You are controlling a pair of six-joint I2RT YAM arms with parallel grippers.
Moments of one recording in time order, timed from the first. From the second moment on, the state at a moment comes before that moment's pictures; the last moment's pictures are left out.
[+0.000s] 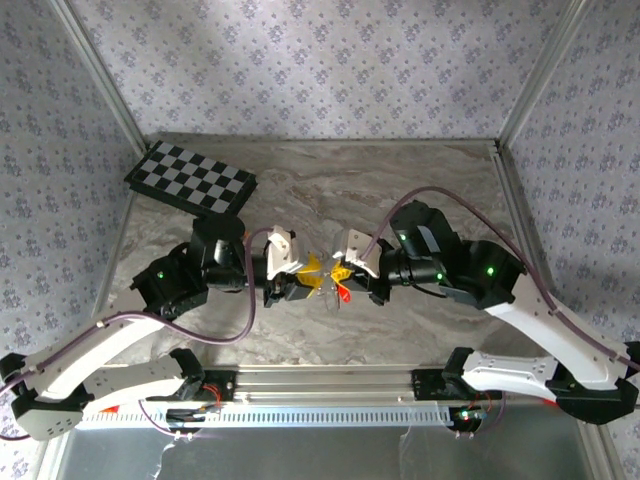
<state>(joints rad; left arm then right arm) -0.95 0.95 1.11 -0.53 0.47 0.18 0.97 1.06 1.37 -0.90 -0.33 -0.35</state>
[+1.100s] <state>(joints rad) -0.95 0.97 1.11 -0.54 0.46 0.18 0.94 1.08 1.40 -0.96 -0.40 -0.38</state>
